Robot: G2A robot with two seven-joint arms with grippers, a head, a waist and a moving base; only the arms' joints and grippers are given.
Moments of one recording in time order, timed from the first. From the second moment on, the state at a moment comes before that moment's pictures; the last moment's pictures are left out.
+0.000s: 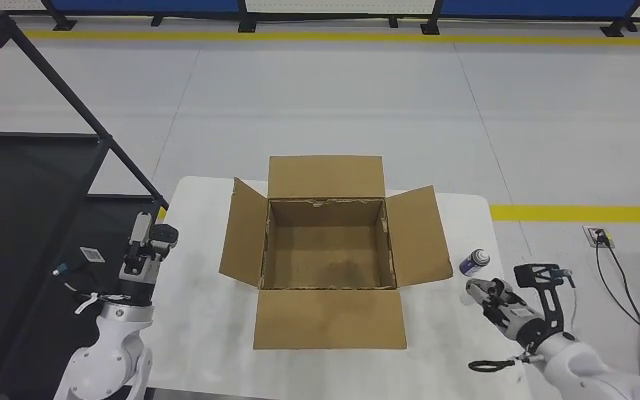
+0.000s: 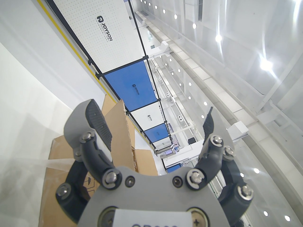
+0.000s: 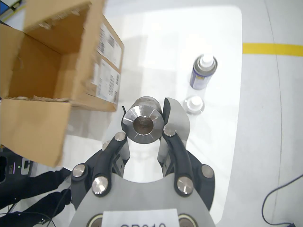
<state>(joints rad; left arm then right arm) 1.36 -1.18 -1.67 -1.73 -0.18 -0.35 -0.10 -1.64 -0.88 1.72 -2.20 -0.61 0.17 0.58</state>
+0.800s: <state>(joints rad) 1.43 -1.19 -1.71 -1.75 -0.22 -0.40 -0.07 -0.59 -1.07 0.74 -1.81 -0.69 0.42 0.75</state>
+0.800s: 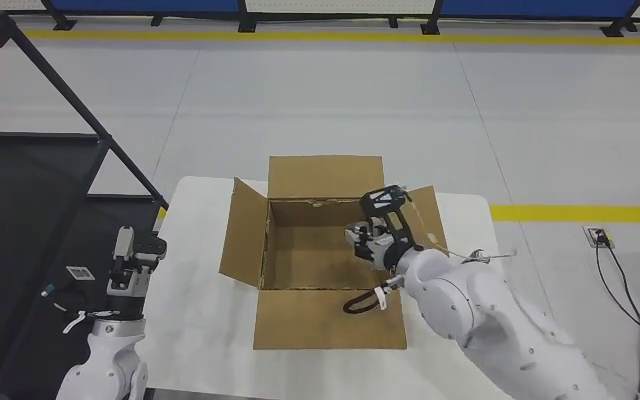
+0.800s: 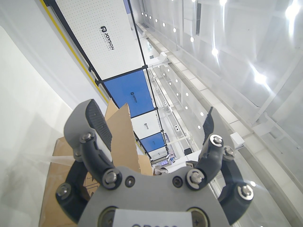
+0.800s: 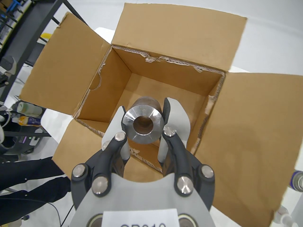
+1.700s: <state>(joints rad) 1.48 -1.20 -1.78 -1.77 -0.26 -0.43 -0.08 -0.23 -1.72 0.22 -0.63 -0.64 0.45 0.68</state>
